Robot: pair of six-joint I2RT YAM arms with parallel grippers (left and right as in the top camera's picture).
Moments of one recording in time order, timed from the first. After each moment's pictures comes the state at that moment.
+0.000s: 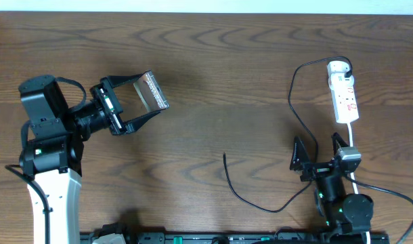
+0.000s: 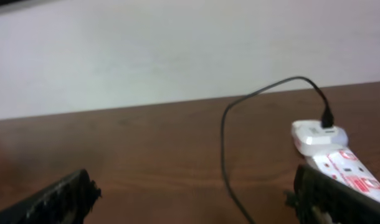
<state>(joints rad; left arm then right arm) 0.23 1.10 1.01 -0.49 1.14 -2.06 0.08 0.04 0.08 -0.06 -0.09 0.20</state>
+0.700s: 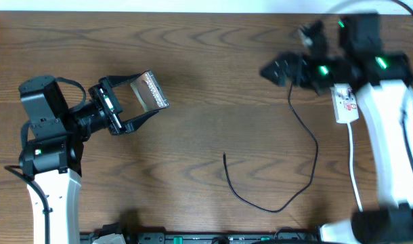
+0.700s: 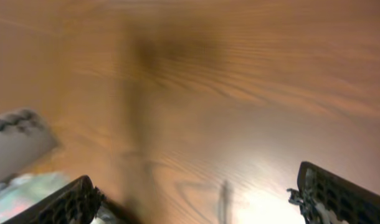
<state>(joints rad) 0.23 1.10 1.01 -0.51 1.10 -2.04 0.08 1.68 1.71 -1.07 -0.70 0.20</state>
